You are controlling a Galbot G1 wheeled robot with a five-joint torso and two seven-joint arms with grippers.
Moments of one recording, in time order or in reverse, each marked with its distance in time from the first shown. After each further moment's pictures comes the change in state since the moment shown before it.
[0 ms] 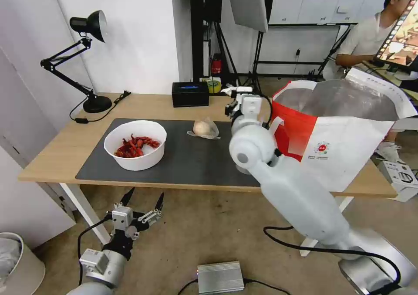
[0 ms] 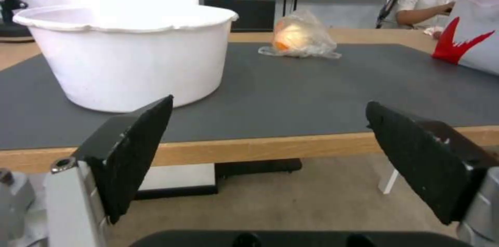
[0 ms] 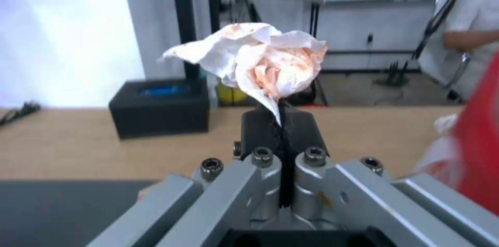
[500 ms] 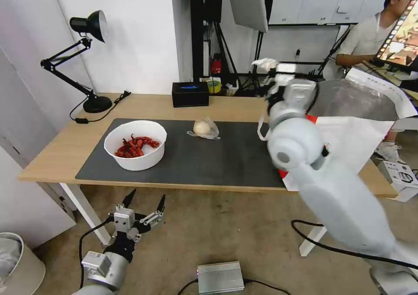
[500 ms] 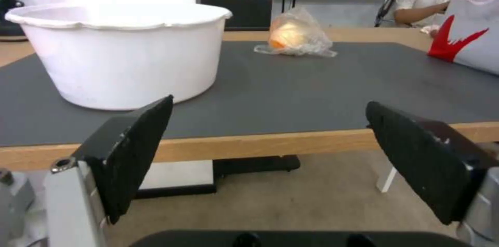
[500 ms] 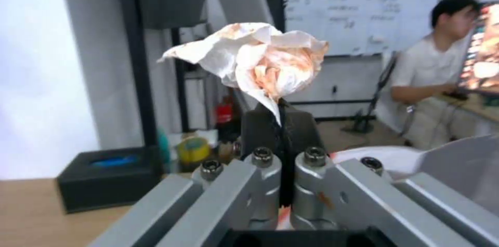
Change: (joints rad) left arm 0.007 -0.018 0.014 -0.004 0.026 0.000 0.001; right arm -0.030 -0.164 0.165 0.140 -0.018 0.003 -0.053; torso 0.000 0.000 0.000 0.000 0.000
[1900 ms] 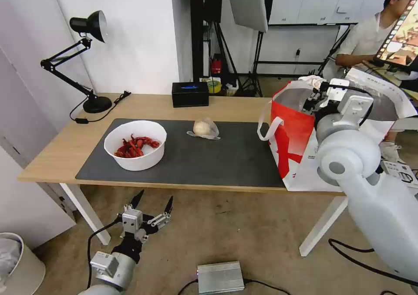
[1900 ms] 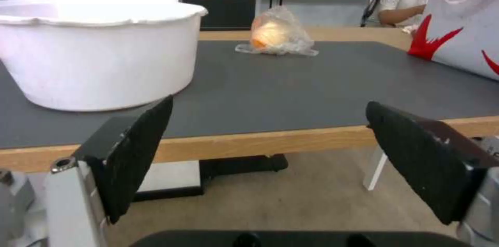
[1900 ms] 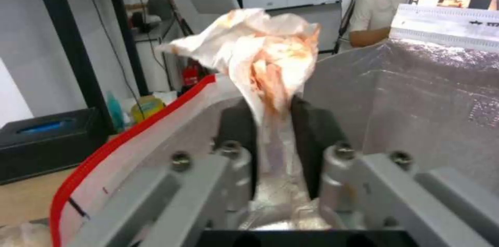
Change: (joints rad) left arm -0.019 -0.003 0.033 0.013 0.013 -0.006 0.018; right arm -0.202 -0.132 0.201 0.076 0.189 -0.004 0.053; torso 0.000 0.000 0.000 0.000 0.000
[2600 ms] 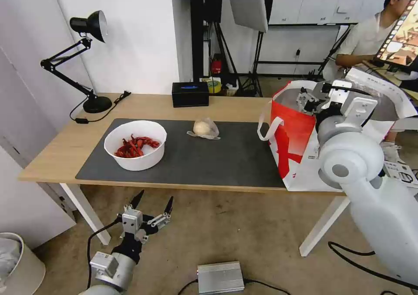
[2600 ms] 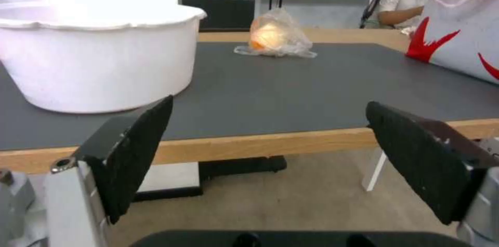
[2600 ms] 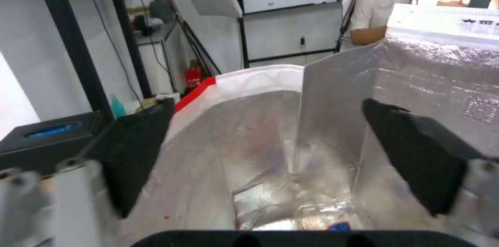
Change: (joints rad) left arm 0.010 -0.005 -0.002 -0.015 0.003 0.005 -0.001; right arm -0.015 0.002 0.022 0.022 0.015 0.000 0.004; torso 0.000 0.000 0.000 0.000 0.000
